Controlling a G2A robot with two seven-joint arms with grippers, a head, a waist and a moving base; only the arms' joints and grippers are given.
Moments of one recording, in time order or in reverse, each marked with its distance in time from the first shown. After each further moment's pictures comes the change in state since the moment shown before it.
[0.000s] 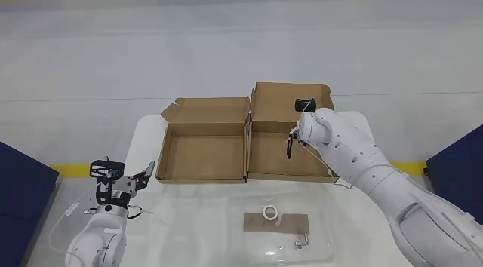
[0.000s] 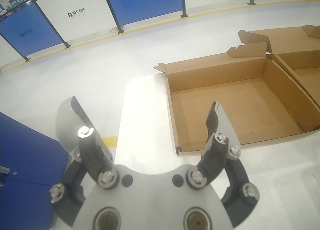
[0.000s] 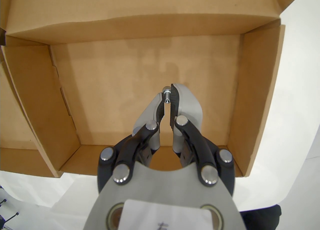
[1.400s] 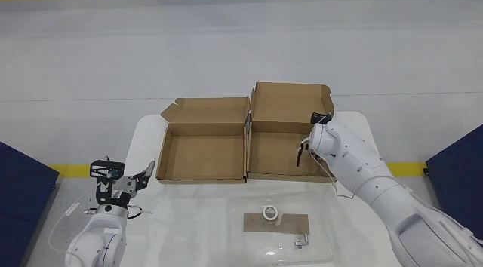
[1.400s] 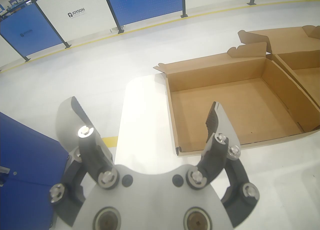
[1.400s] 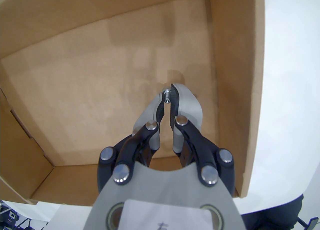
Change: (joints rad) left arm 0.000 0.000 0.000 0.000 0.000 0.000 0.000; right arm -0.116 0.001 0.131 0.082 -0.041 0.037 -0.037
